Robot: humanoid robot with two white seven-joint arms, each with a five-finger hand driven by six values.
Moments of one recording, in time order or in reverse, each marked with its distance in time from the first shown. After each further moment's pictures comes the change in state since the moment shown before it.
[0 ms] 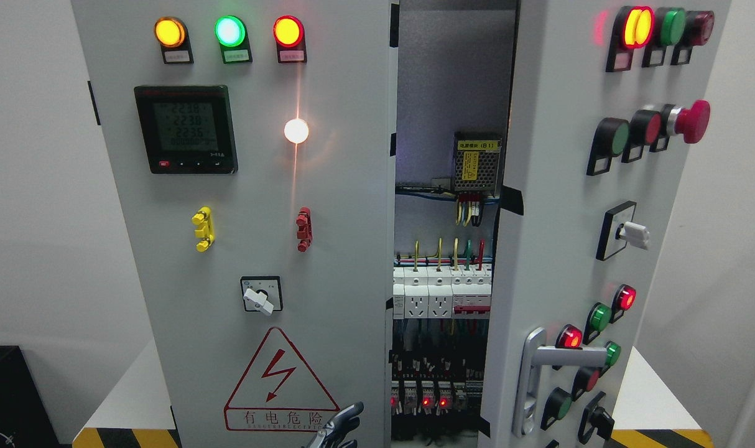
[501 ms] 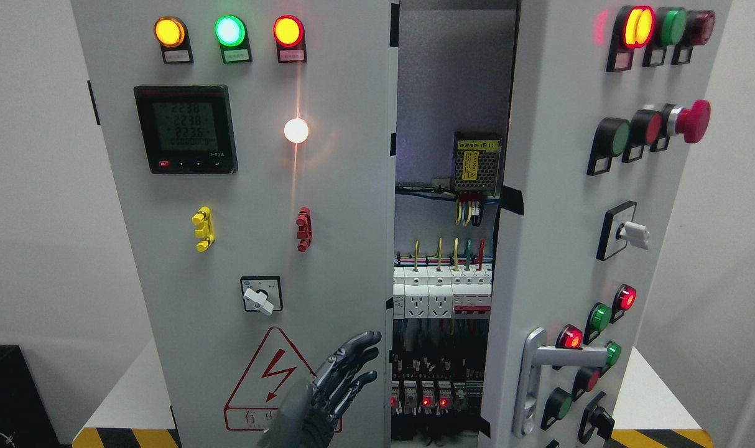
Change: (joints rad) left arm -0.268 0.102 -0.058 -0.018 0.281 0.043 0.000; right arm 0.000 0.000 0.000 0.000 0.000 0.000 0.000
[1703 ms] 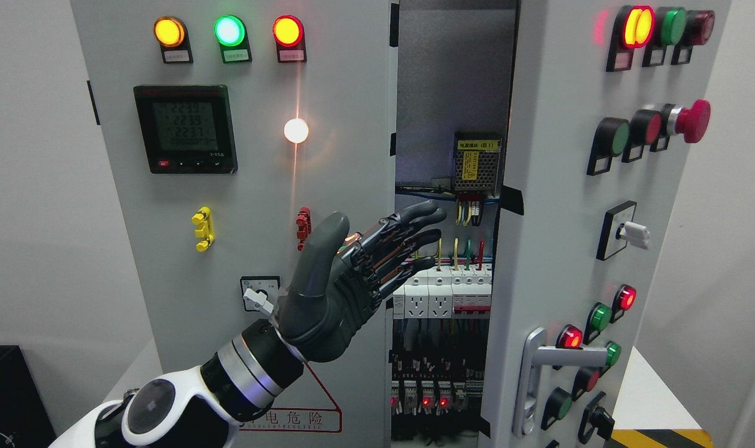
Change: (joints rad) left arm -0.534 0.078 -0.162 0.027 0.382 0.128 0.000; right arm 0.000 0.000 0.000 0.000 0.000 0.000 0.000
